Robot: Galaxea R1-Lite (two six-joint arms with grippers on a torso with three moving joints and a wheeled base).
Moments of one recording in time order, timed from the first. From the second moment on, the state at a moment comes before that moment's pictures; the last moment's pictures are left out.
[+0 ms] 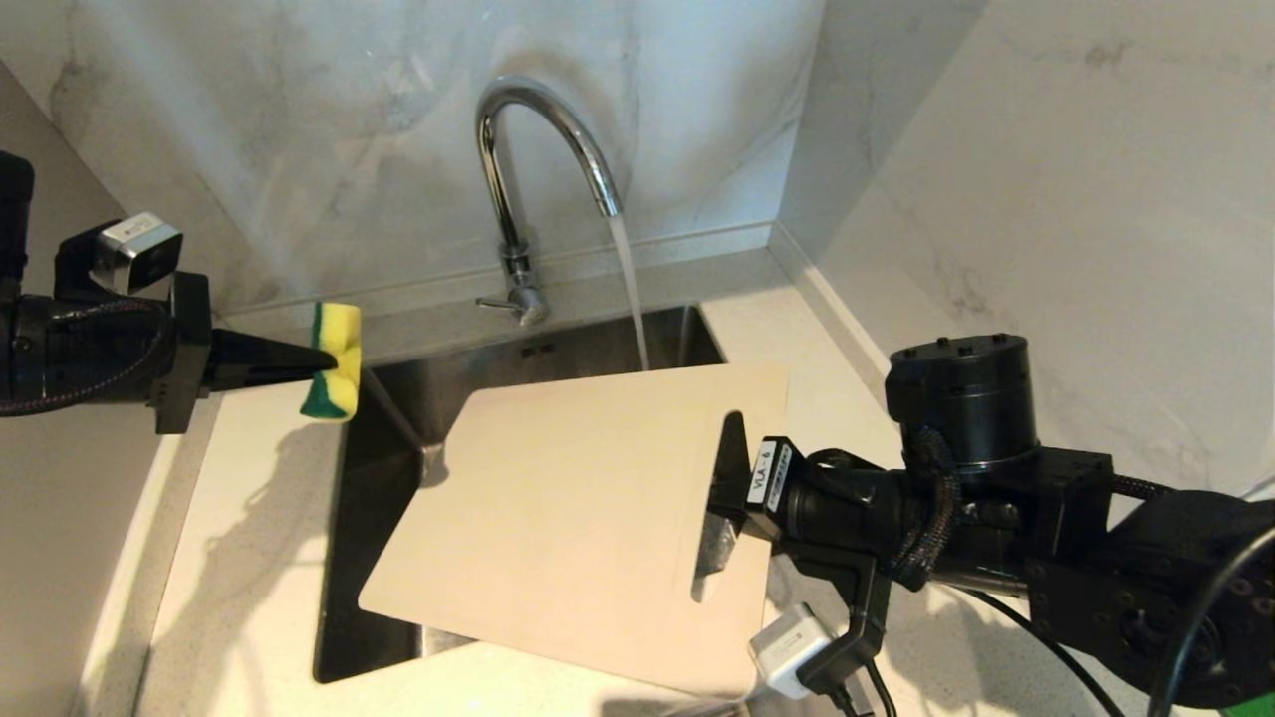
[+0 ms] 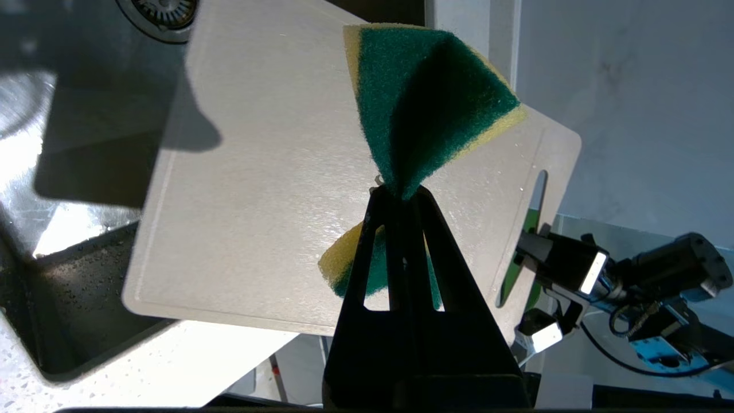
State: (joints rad) left arm -0.08 1.51 -1.25 0.24 -0.64 -0.58; right arm 0.51 1.61 -0.79 -0.43 0.36 -2.25
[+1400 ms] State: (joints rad) left arm -0.10 1.49 -1.26 0.26 -0.63 -0.58; right arm 0.51 1.18 -0.51 -0.53 0.08 -2.06
